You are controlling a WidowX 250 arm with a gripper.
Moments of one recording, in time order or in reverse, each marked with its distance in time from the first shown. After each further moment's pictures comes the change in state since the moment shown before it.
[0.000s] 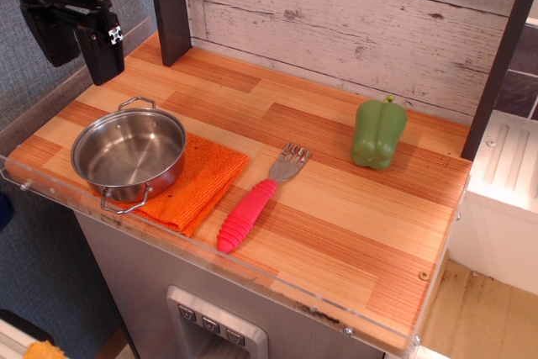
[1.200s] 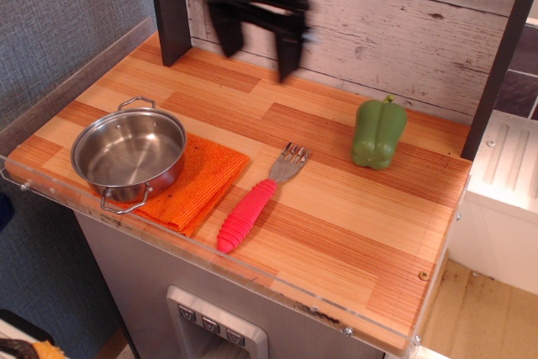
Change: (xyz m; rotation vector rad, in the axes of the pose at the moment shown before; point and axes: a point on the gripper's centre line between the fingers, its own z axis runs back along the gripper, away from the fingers) arm 0.083 -0.137 -0.003 0.018 -0.082 -0.099
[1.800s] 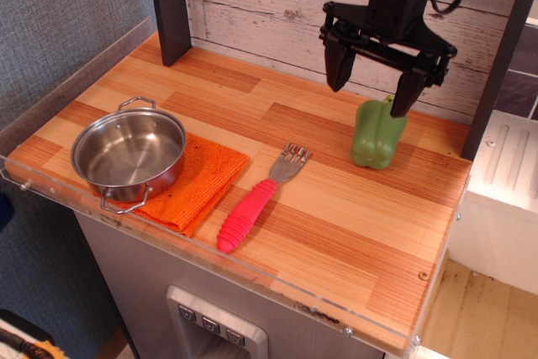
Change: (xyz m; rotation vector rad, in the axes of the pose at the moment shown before) arm 0.049 -0.055 -0.042 0.117 0.051 0.153
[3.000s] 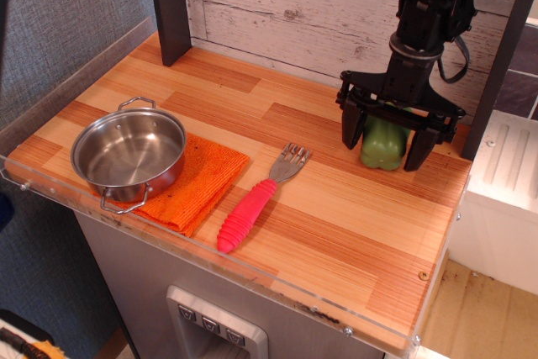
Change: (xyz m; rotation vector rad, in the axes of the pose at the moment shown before) arm 0.003 -0.023 -0.060 -0.021 0.099 0.081
